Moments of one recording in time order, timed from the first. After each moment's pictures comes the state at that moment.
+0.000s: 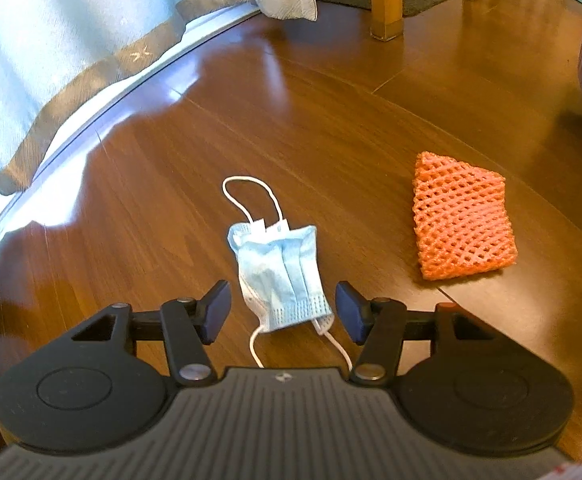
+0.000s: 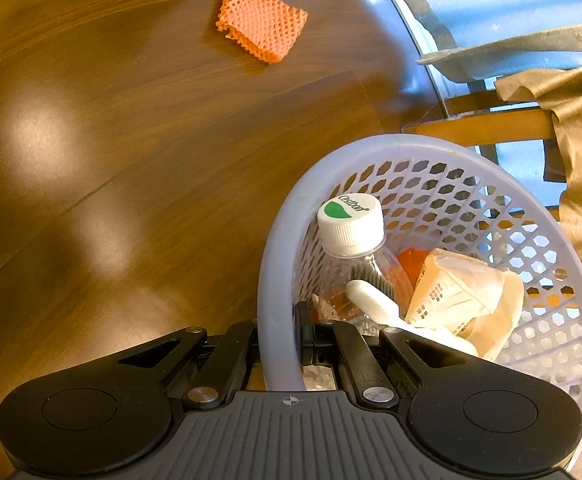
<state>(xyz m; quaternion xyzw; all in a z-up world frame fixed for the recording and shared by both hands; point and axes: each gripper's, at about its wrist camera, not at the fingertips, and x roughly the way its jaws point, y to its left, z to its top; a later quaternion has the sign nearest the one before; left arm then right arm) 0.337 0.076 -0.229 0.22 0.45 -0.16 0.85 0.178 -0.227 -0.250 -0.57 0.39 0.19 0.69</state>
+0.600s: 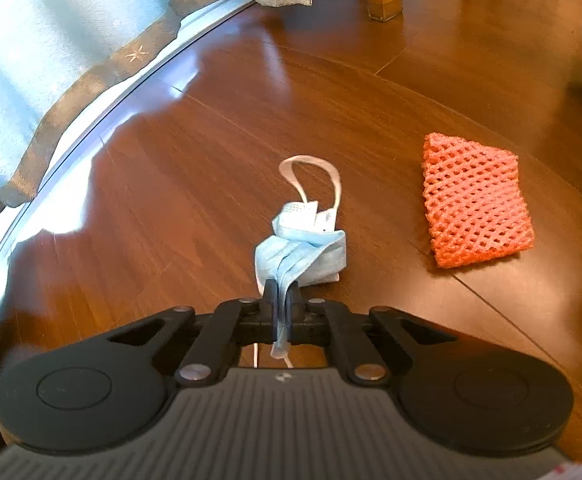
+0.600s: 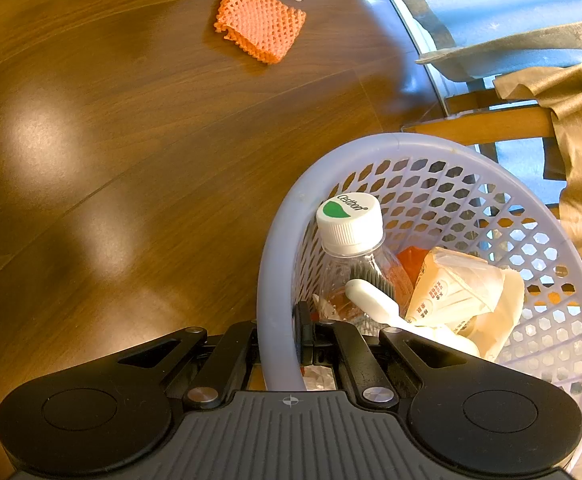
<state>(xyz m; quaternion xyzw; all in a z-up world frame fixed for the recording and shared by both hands) 0.337 0.070 -0.235 0.25 0.46 -0.15 0.84 0.178 -0.227 -0.250 -0.57 0.39 0.19 0.70</state>
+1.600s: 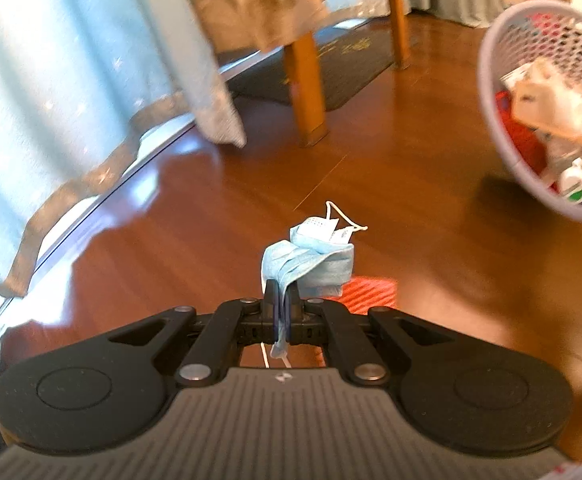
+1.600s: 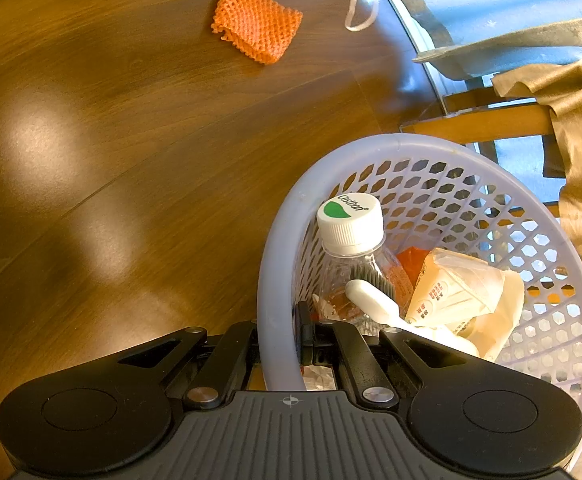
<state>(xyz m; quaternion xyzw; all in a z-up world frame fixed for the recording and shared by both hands) 0.302 0.008 -0.131 0.23 0.36 -0.25 0.87 0.180 -0.226 -0.248 -0.57 0.39 0.19 0.70</state>
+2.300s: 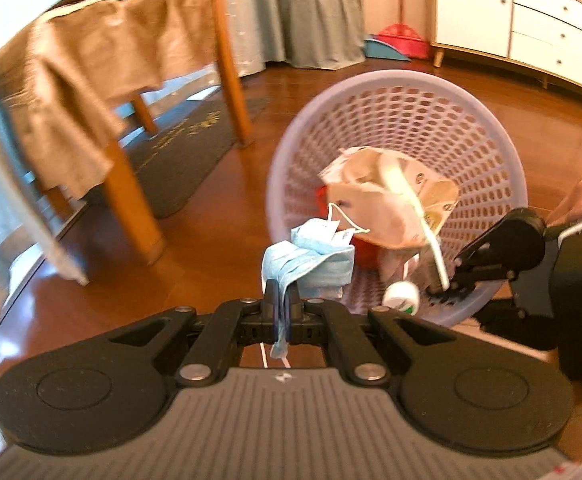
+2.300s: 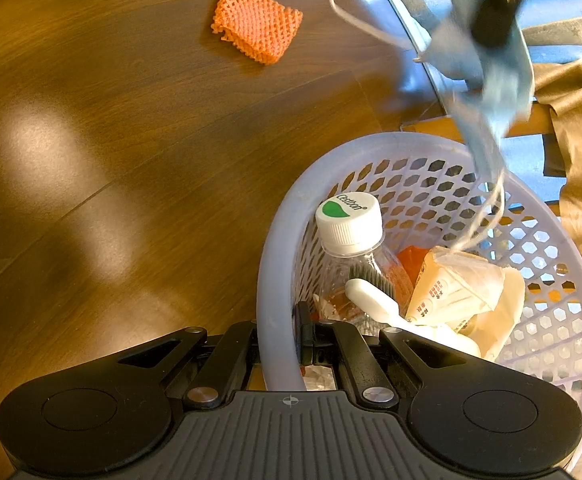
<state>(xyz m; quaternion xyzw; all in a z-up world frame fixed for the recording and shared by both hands) 0.267 -0.132 -0.088 0.24 0.30 -0.44 0.82 0.177 -0.227 -0.250 -0.57 0.39 0.19 0.70</state>
